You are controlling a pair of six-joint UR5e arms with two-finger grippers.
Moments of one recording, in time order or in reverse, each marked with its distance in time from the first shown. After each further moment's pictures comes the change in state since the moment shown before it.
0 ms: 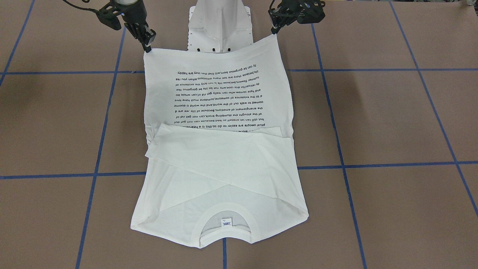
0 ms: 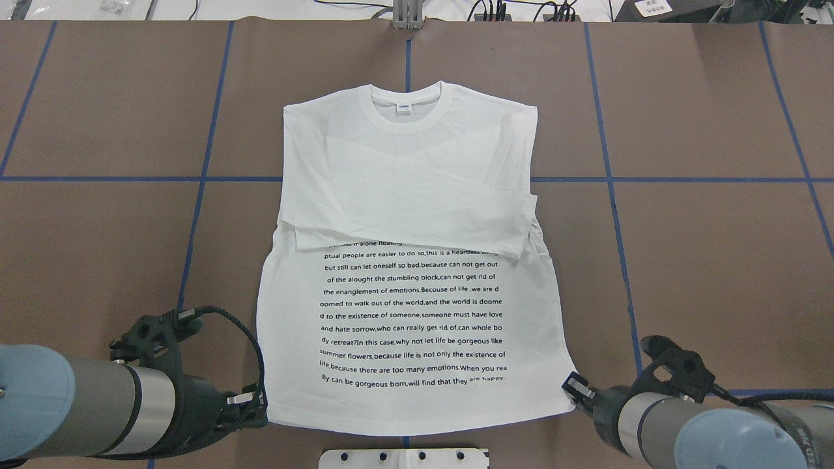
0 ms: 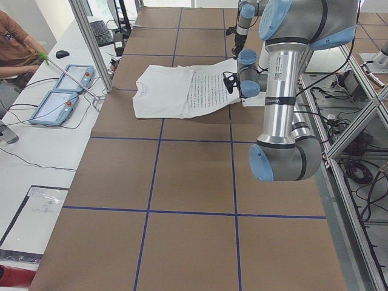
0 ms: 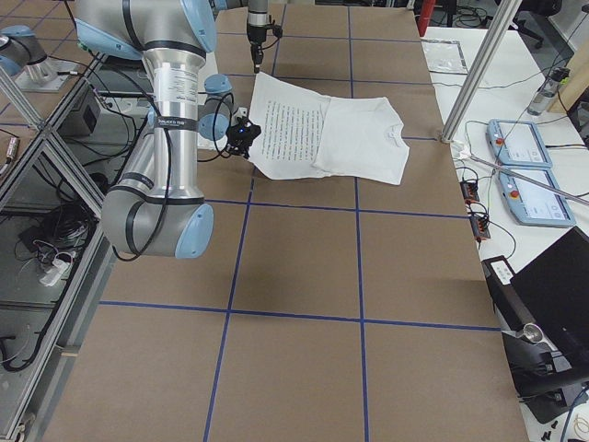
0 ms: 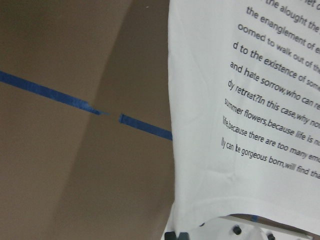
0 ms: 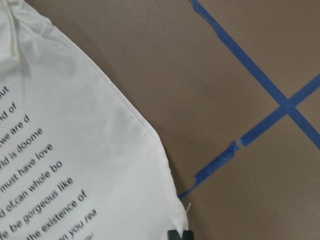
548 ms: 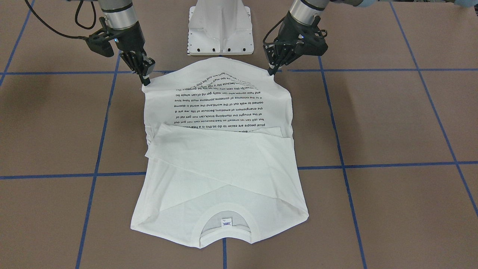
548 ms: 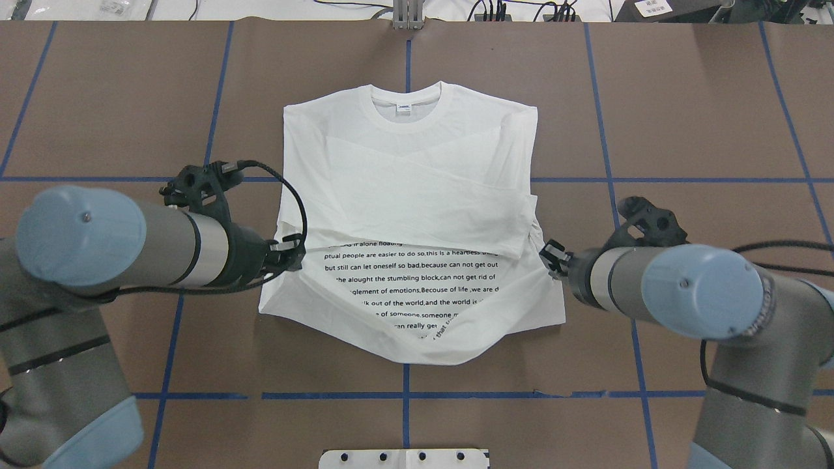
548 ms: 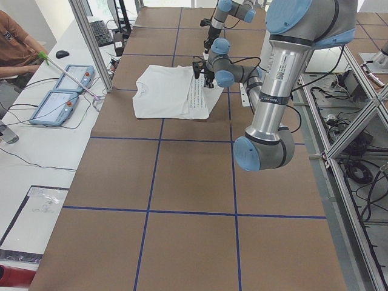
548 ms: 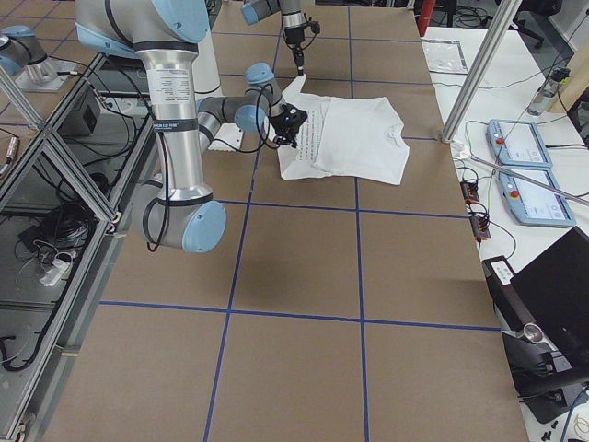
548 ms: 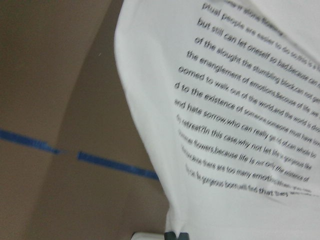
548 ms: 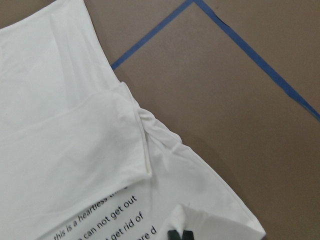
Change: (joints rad) left arm -0.301 -0.262 0.274 0.017 -0.004 0.291; right arm 0.361 0.259 -0.196 -0.015 0.139 -0.295
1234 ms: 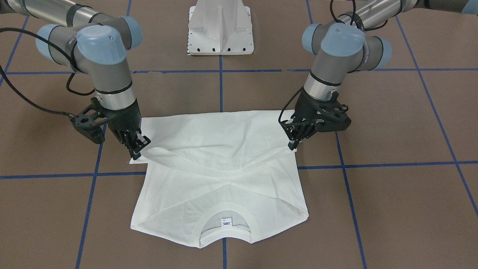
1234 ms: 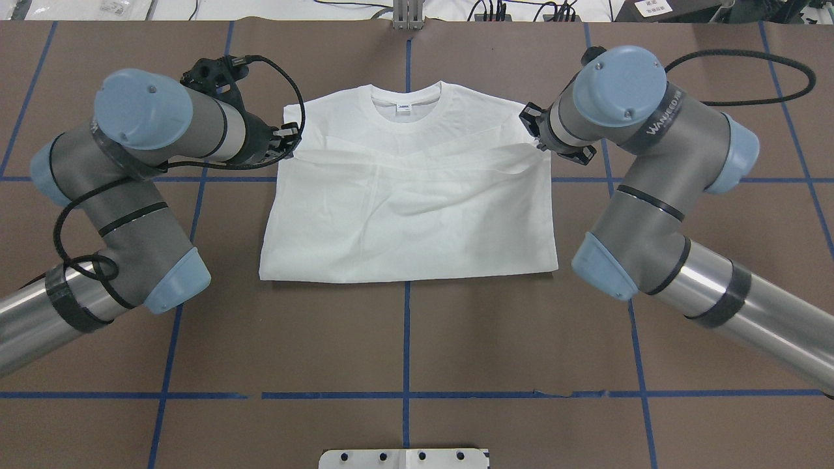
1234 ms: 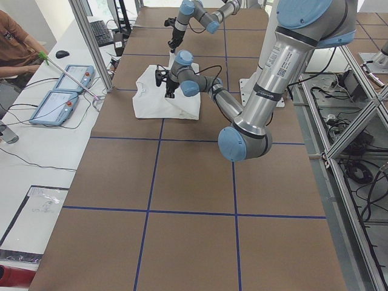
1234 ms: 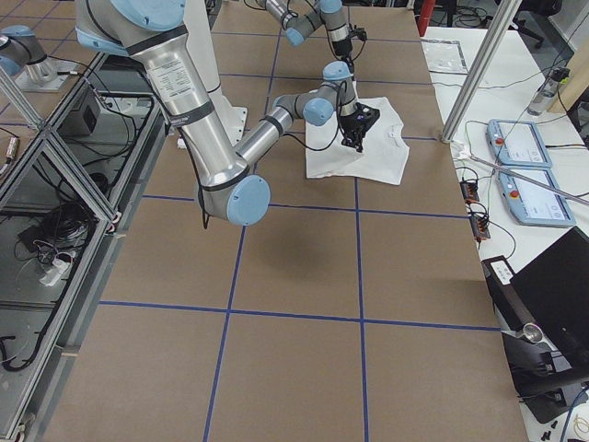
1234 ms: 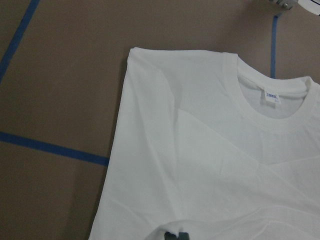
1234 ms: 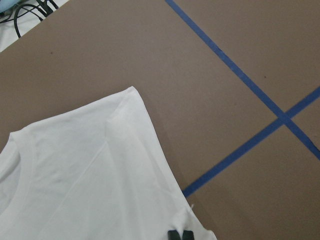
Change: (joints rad) left arm -0.211 -0.171 0.446 -0.241 0.001 0.128; right arm 0.304 0.367 -0.490 -0.006 0.137 -0.235
